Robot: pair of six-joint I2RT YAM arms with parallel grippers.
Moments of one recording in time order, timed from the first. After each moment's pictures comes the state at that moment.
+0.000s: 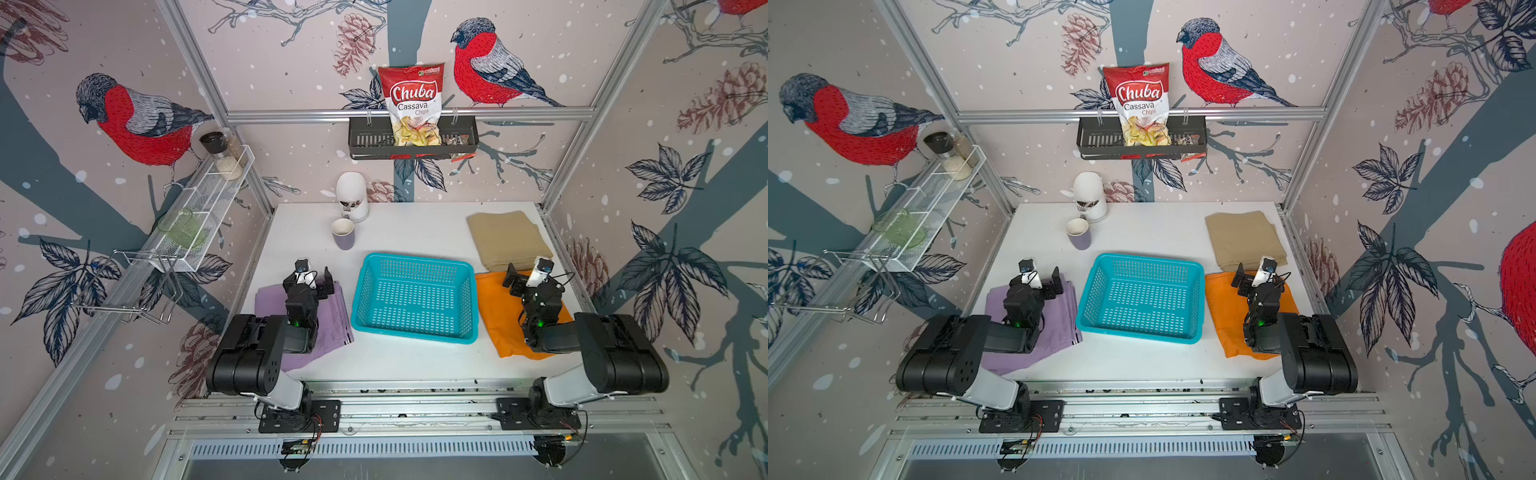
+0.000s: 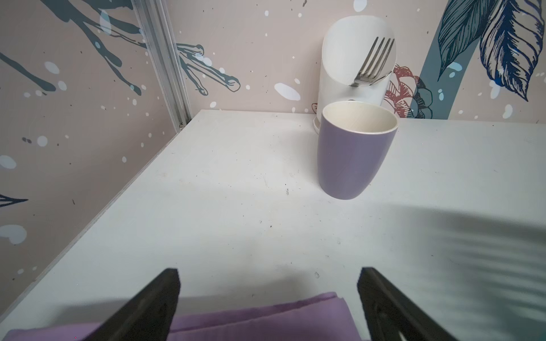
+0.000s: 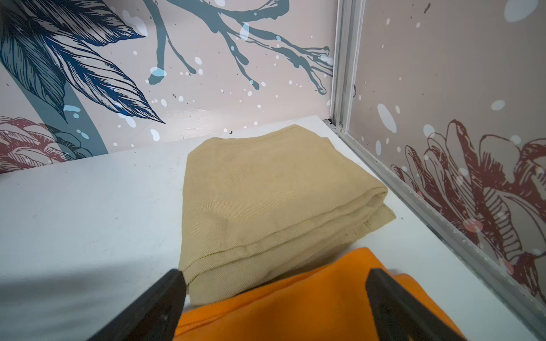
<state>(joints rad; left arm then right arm) -0.04 1.53 0.25 1.07 -0.15 -0.02 0.00 1.51 0.23 1.11 0.12 0.07</state>
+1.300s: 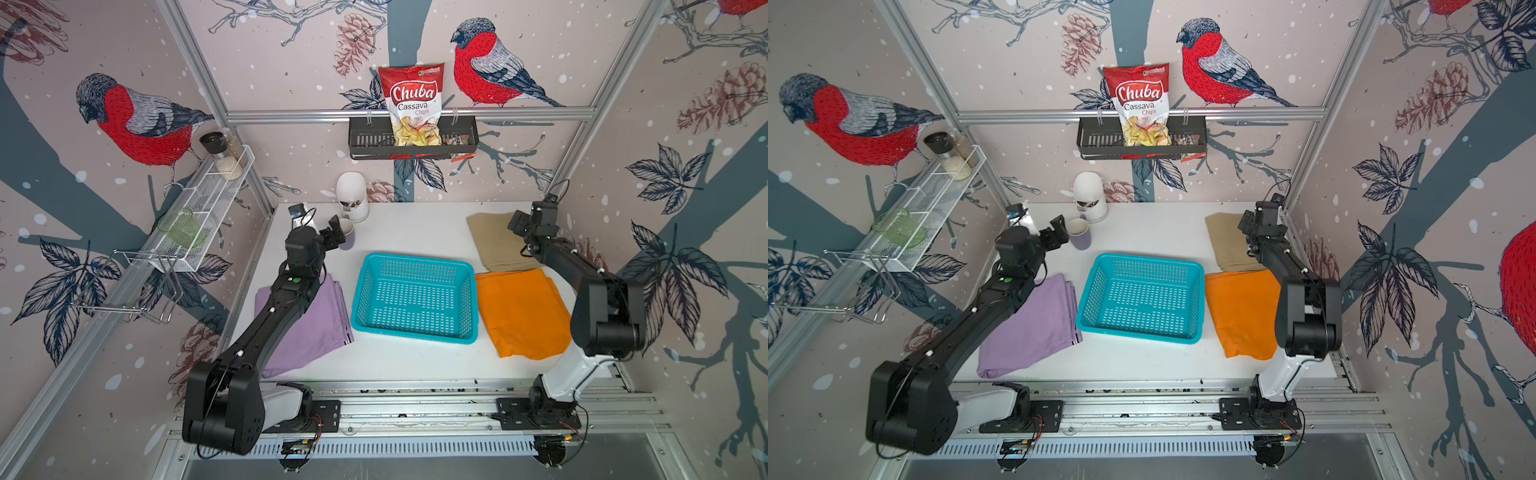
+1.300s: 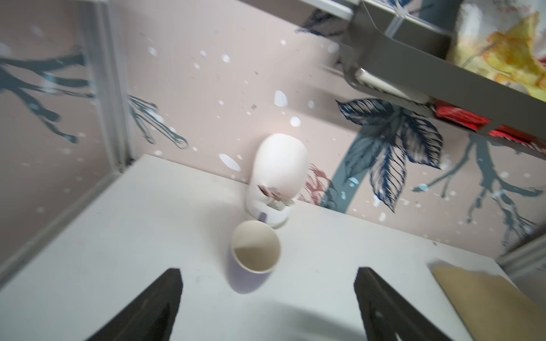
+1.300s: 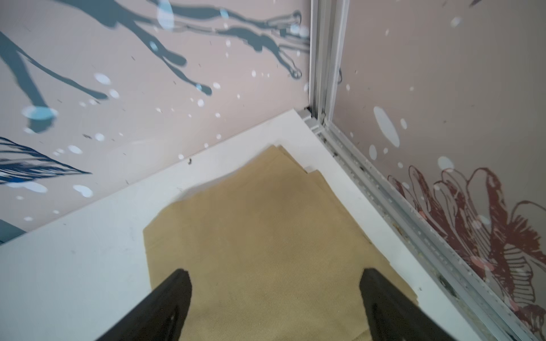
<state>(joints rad) -0.23 1.31 0.94 0.16 -0.15 -0.37 0.00 1.83 1.33 -0.09 0.26 0.28</state>
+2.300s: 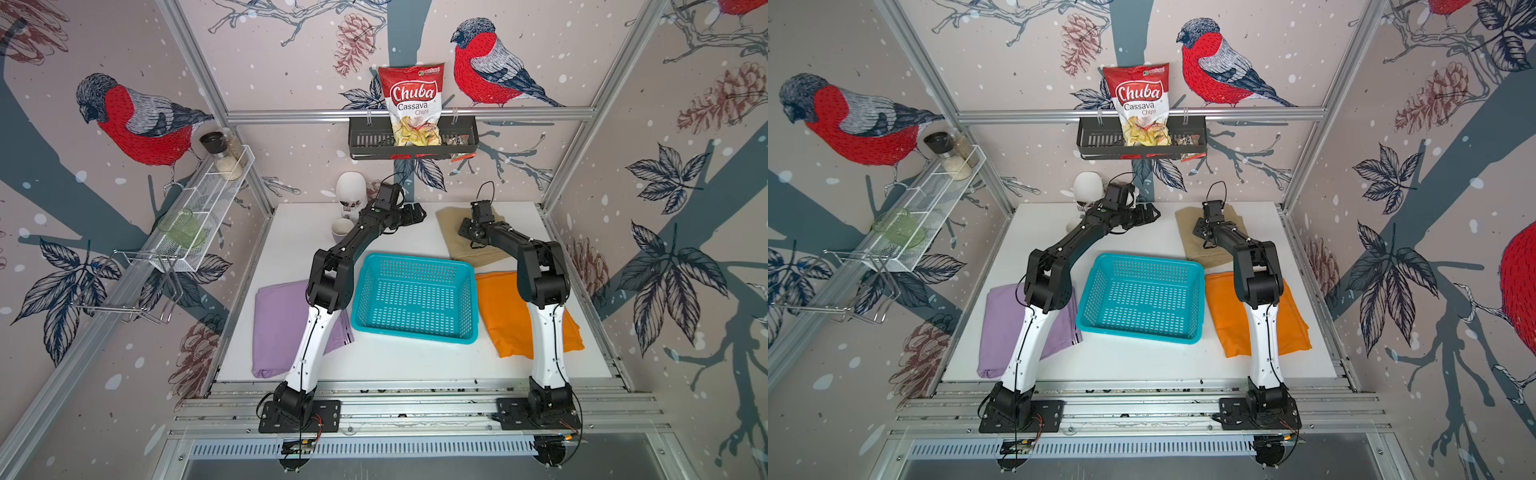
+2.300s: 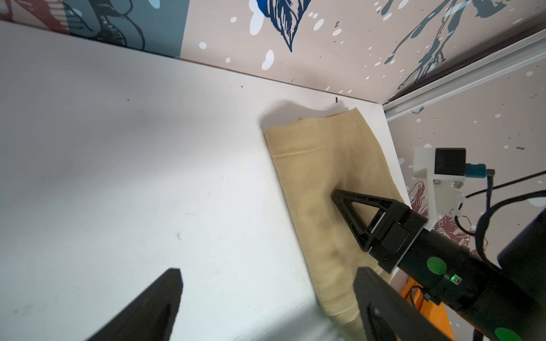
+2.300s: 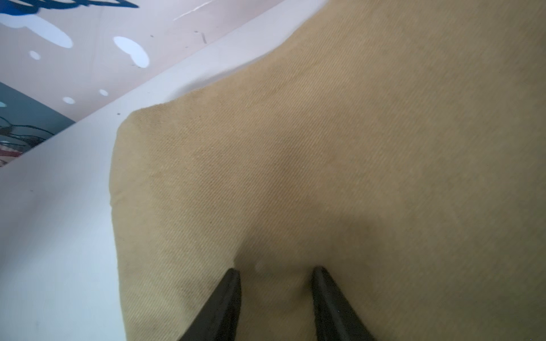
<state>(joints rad) -0.42 2.52 2.31 -0.45 0.38 -0.55 0.25 2.37 1.79 -0.25 0.04 0.53</state>
